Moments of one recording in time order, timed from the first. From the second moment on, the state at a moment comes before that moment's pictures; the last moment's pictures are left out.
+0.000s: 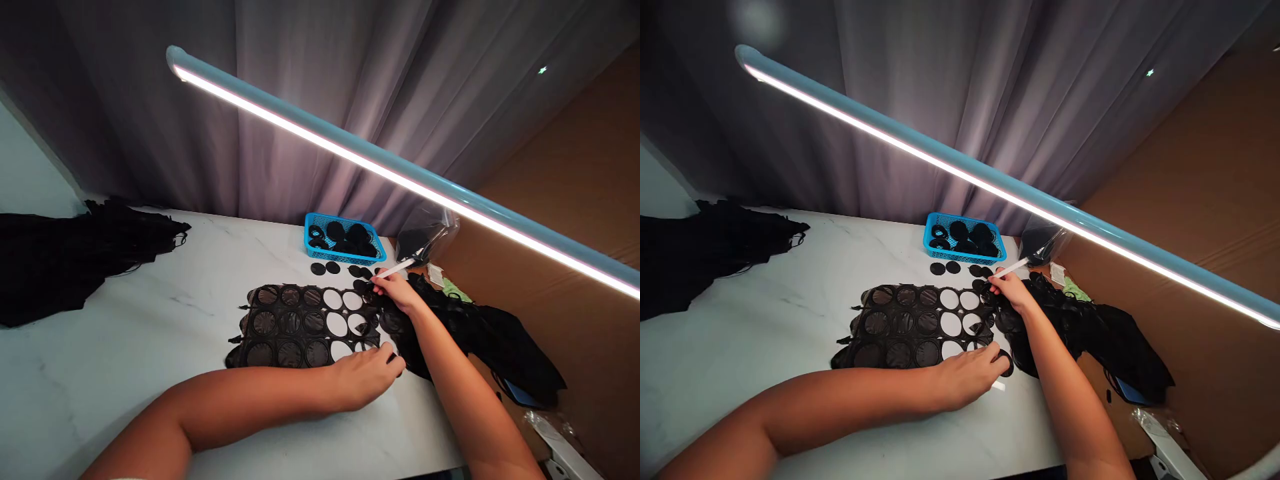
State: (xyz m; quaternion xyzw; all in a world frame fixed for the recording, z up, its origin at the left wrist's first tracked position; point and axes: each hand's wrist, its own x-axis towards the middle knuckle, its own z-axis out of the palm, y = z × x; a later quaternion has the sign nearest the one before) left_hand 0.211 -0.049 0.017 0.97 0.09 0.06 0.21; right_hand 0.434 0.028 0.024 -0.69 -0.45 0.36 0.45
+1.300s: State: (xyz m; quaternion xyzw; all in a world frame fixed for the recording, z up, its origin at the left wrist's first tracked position) left_hand 0.076 0.021 -0.006 0.96 0.23 0.10 0.11; right_hand 0.318 0.048 0.020 -0.55 -0.67 0.41 0.29
